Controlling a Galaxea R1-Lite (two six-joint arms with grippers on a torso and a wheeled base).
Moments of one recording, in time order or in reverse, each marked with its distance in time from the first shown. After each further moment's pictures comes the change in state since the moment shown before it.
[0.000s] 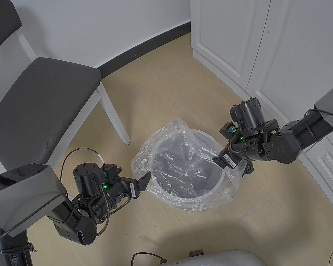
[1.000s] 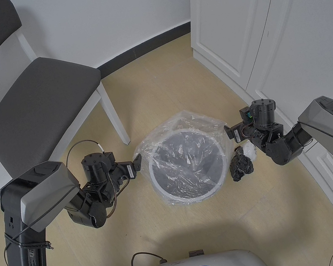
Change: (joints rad) left arm 0.042 0.176 -0.319 0.049 0.183 -0.083; right arm -0.197 0.249 -0.111 -0.512 0.002 0.135
